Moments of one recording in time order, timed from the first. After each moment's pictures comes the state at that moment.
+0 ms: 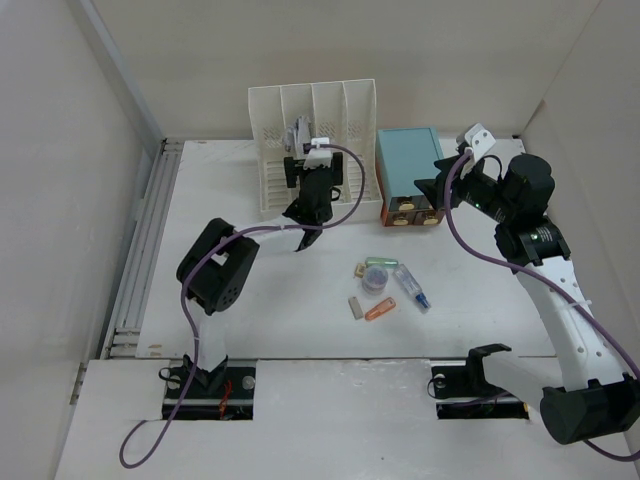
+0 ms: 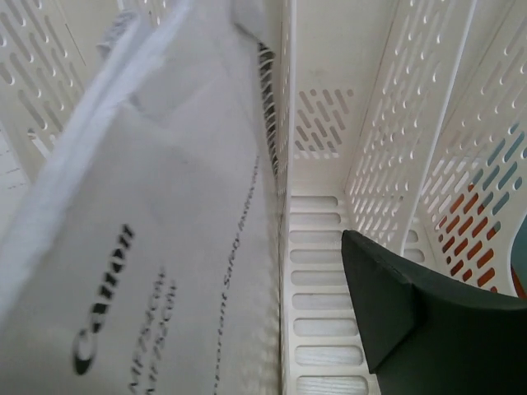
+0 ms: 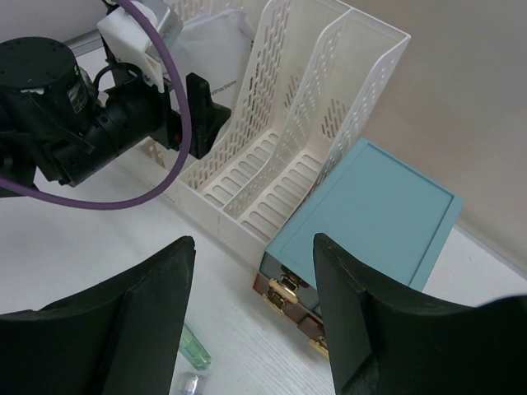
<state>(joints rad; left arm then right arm) -0.67 1.94 1.20 0.75 -0.76 -0.03 0.17 1.04 1.13 -0.19 -0.54 -0.21</state>
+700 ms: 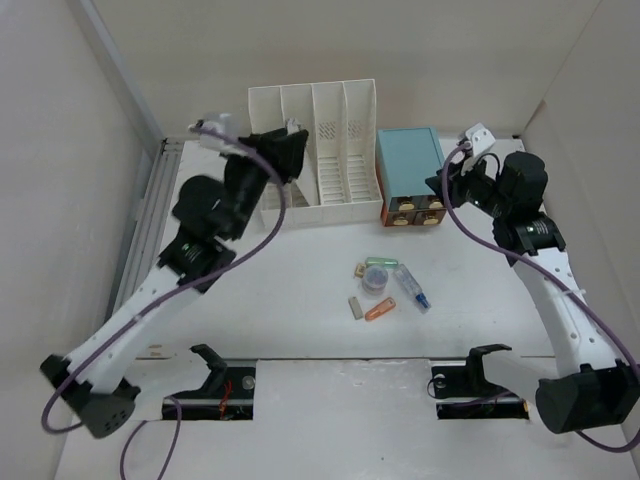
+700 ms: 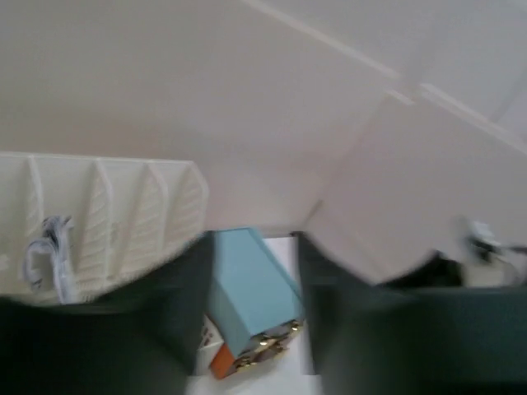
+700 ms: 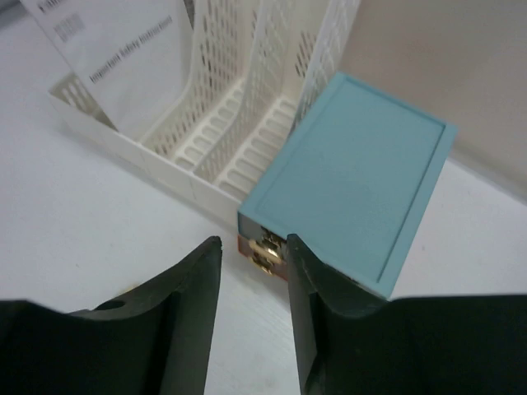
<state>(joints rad) -0.71 1.10 1.22 0.19 -0.30 -0.36 0.12 1.08 1.12 -0.23 -0.48 -0.18</state>
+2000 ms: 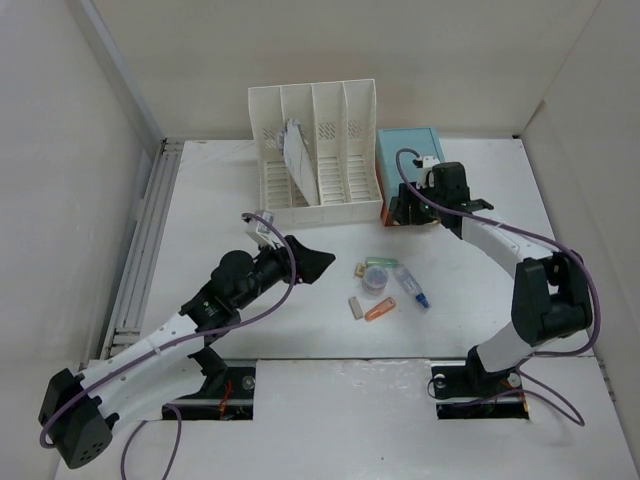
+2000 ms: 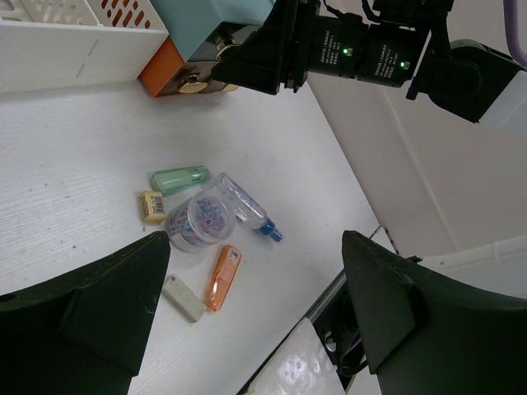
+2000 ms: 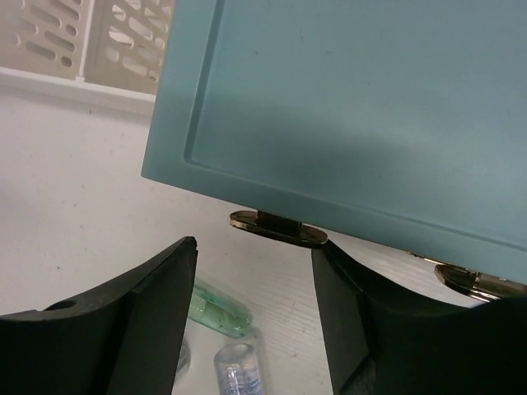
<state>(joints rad) -0.77 0.78 0.47 0.21 0.04 -0.78 0.24 1.57 1.06 -0.19 -0.25 0.12</state>
